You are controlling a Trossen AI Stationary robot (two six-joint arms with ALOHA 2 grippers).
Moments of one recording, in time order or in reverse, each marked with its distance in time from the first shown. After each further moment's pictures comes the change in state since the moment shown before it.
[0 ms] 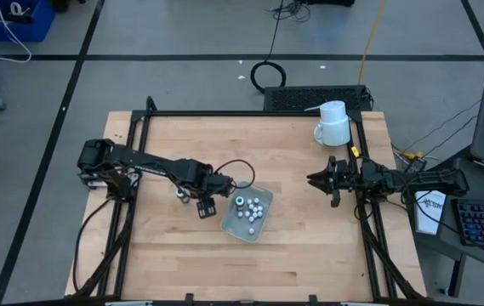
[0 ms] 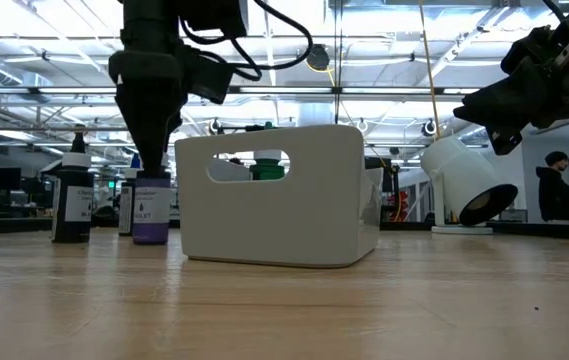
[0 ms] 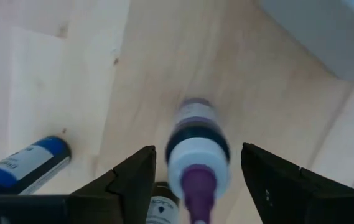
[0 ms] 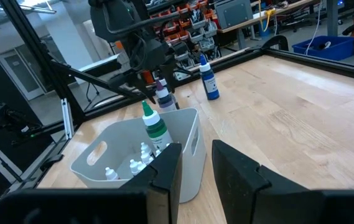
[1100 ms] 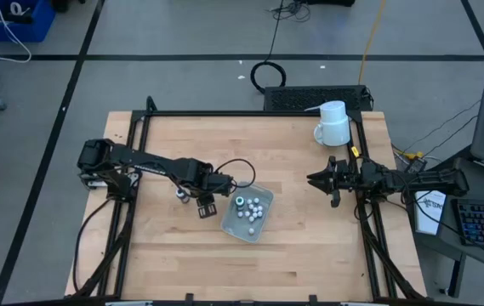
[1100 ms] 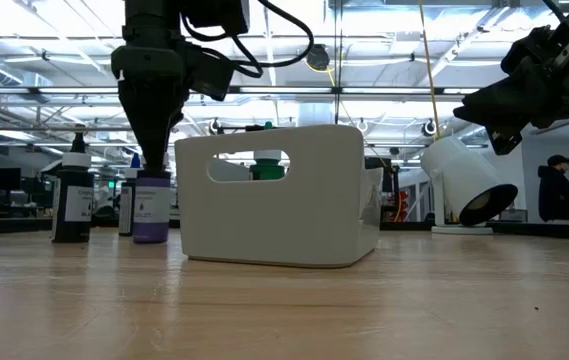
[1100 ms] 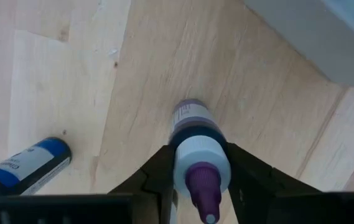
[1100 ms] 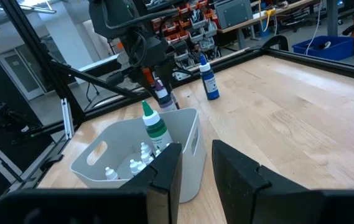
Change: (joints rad) left arm 0.000 -0.002 0.015 -0.011 0.010 0.000; right arm 0.000 0.000 0.000 0.000 0.000 0.000
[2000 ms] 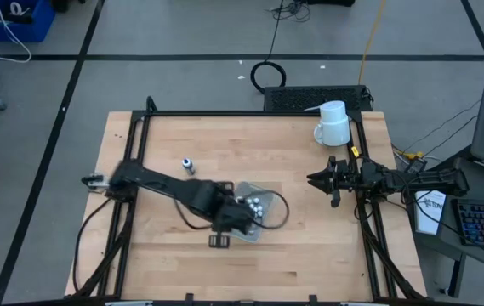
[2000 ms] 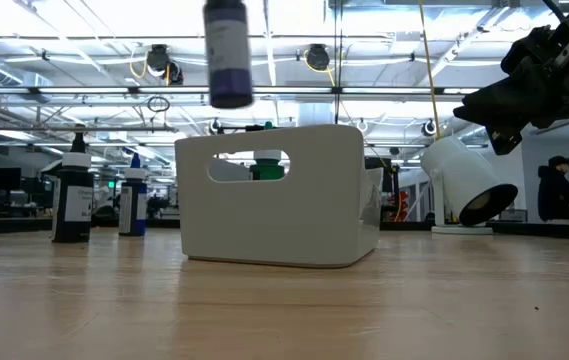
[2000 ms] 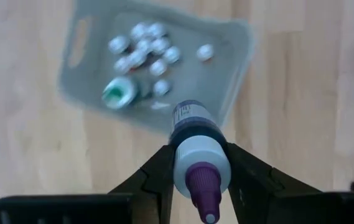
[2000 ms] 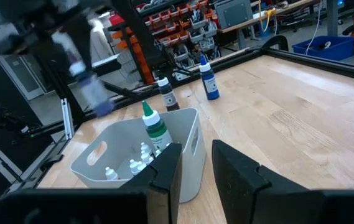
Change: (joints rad) left arm -0.250 0.331 0.911 -0.469 -0.063 0.110; right arm 0.000 0.000 0.000 0.000 0.000 0.000
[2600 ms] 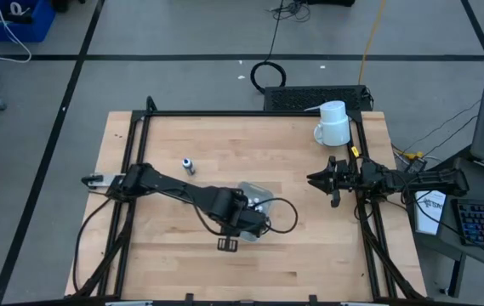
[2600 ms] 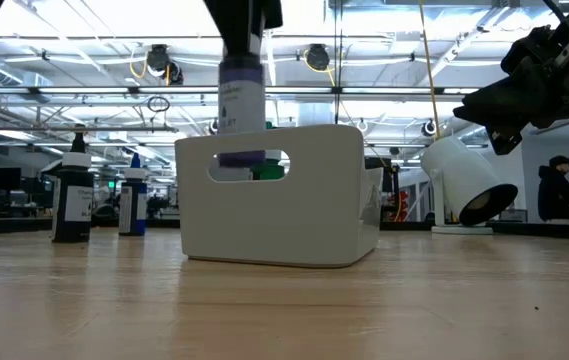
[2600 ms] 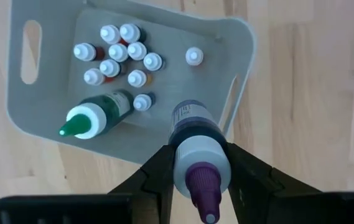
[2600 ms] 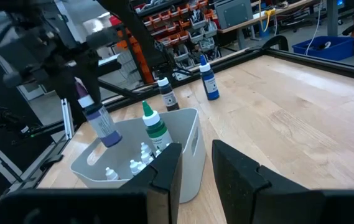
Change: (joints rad) left arm 0.024 0.124 -0.004 0.070 0.064 0.077; right arm 0.000 0.000 0.000 0.000 0.000 0.000
